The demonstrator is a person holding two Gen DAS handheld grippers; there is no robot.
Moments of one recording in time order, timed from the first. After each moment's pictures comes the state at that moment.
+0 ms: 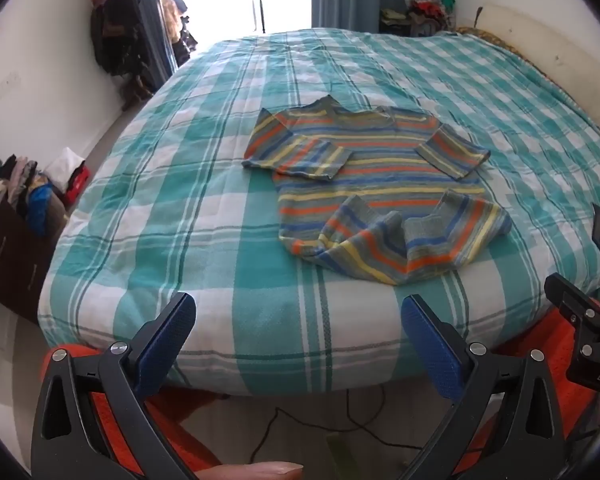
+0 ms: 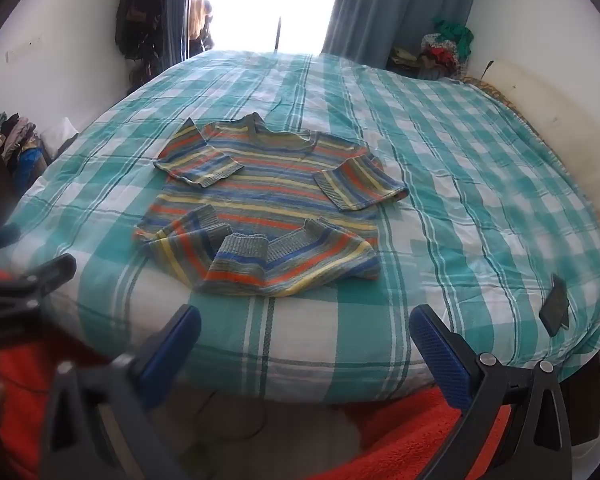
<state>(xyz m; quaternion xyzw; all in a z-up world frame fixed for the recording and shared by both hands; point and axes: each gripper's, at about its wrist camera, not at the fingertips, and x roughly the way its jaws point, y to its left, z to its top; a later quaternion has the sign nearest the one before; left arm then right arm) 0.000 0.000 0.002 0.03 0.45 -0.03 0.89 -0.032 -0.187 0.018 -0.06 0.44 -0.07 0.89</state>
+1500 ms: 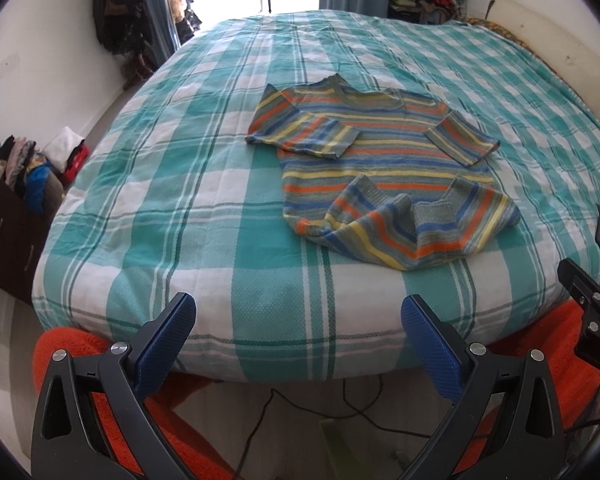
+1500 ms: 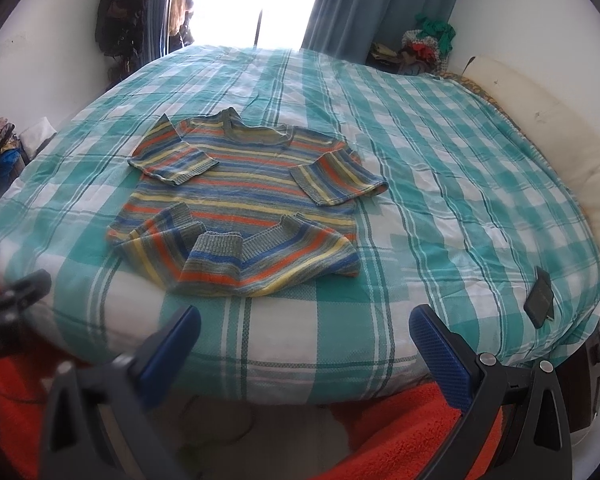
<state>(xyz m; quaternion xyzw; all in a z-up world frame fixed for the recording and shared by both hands) 0.006 0.010 -0.016 0.02 0.49 -0.02 0.87 -0.023 -0.191 0.008 -0.07 0.45 -0.11 0.88</state>
